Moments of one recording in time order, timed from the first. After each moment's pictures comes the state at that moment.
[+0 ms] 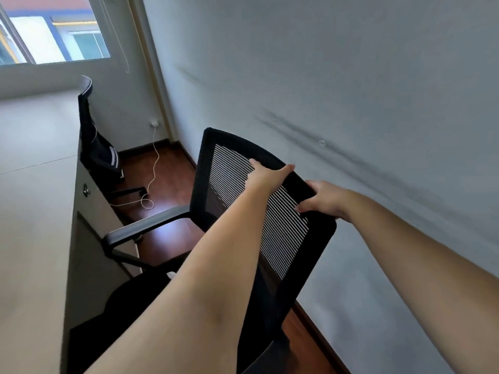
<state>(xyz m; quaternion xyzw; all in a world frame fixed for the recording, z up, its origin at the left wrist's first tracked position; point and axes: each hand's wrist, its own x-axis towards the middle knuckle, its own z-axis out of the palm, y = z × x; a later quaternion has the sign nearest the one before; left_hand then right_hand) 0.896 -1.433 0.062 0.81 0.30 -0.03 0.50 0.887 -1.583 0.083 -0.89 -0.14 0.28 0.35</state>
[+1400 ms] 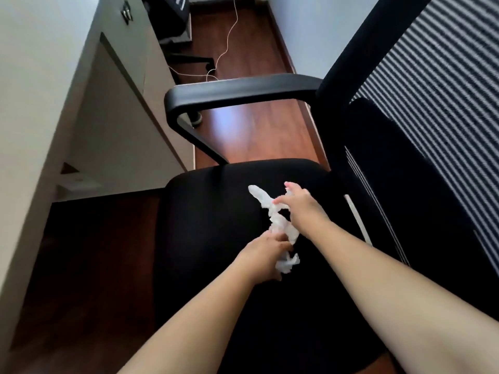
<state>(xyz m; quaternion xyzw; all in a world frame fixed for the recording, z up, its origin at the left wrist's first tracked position) 0.750 -1.272 -0.363 0.94 0.10 -0.23 0.25 0.891 -1.319 -0.358 -0.86 -0.42 0.27 0.04</state>
